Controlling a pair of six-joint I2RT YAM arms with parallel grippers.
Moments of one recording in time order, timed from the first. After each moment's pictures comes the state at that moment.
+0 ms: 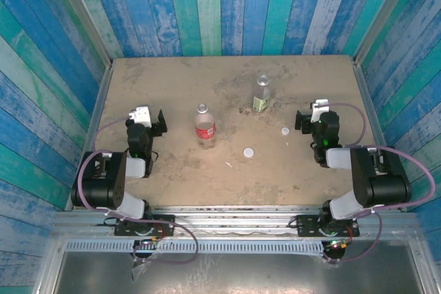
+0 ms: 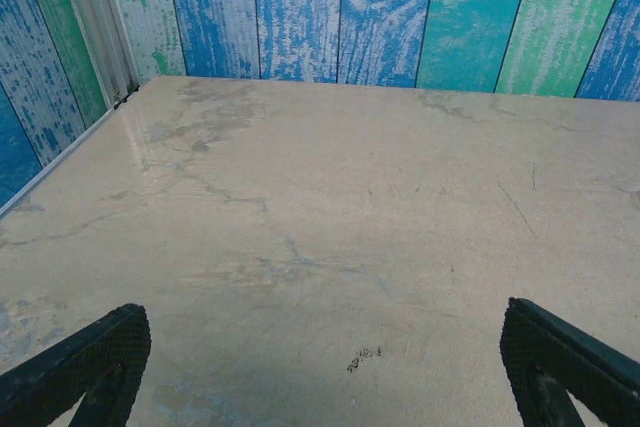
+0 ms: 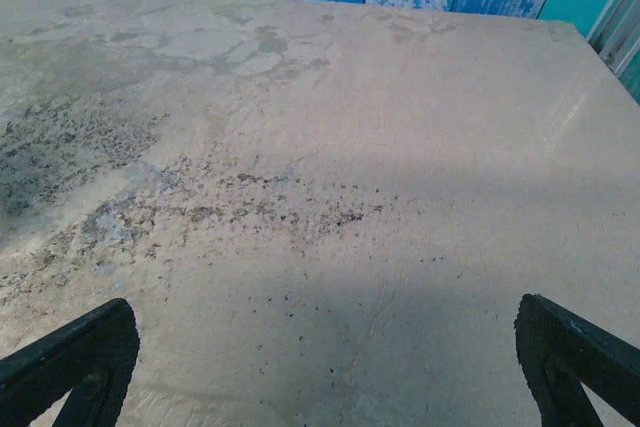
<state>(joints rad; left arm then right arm) -0.02 1.48 0.26 1.05 -0.11 -0.04 0.07 1.51 0.39 0.75 0.08 -0.05</state>
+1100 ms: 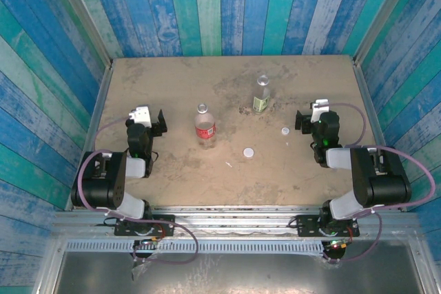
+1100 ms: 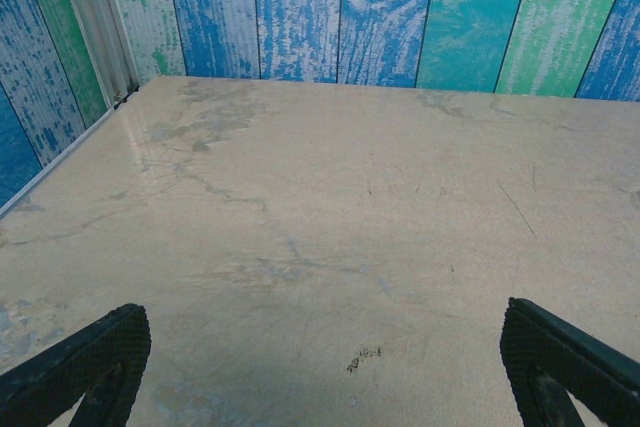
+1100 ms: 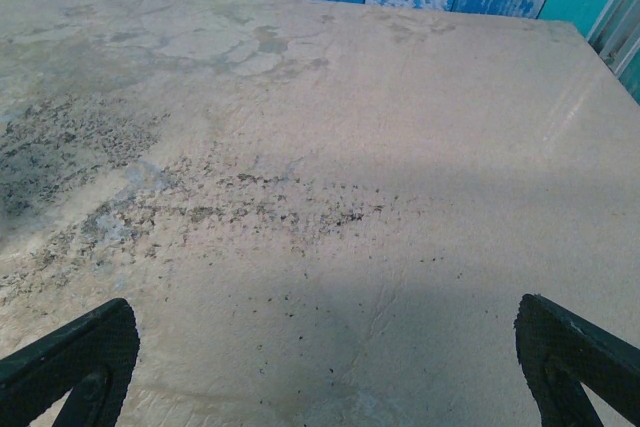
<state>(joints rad) -0.02 1.48 0.26 1.05 -0.11 -0.04 0.07 1.51 0.39 0.75 0.08 -0.05</state>
